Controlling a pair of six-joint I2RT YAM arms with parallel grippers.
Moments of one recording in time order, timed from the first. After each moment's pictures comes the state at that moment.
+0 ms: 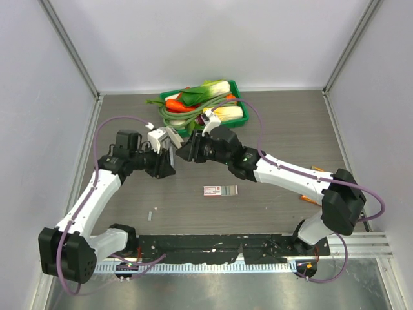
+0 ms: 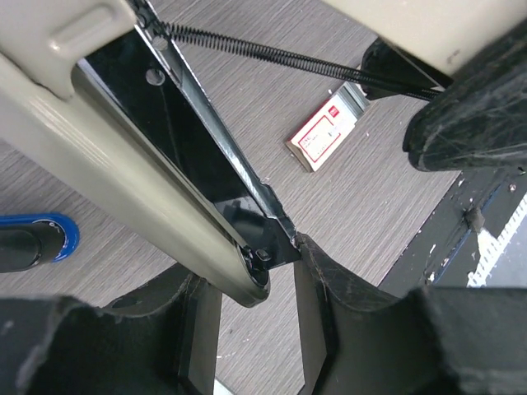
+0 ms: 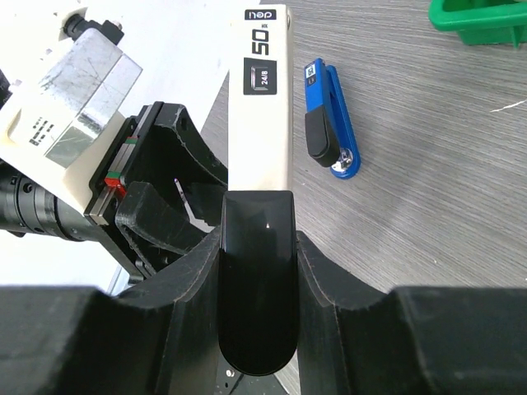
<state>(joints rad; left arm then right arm) -0.23 1.10 0.85 -0.57 0.65 0.11 0.93 1.52 1.15 0.08 -0.04 0.76</state>
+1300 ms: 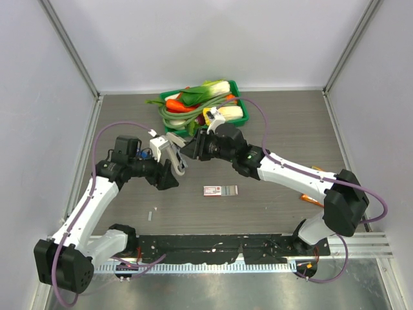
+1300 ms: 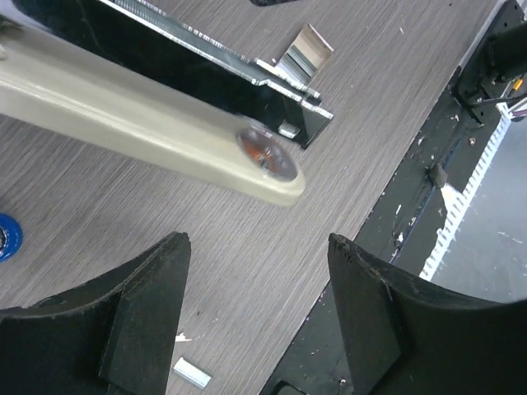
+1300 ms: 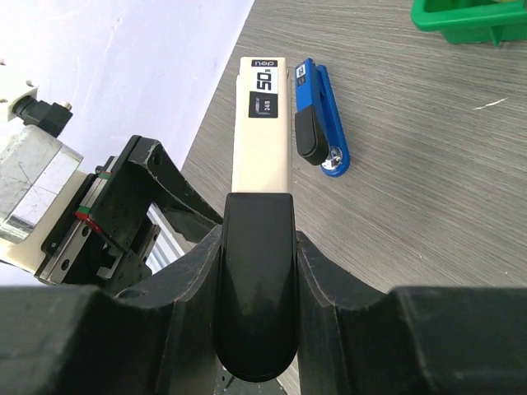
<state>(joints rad) -0.24 1.01 0.84 -0.70 0.73 0.20 0.88 1.50 1.13 0.07 -0.10 0.76</state>
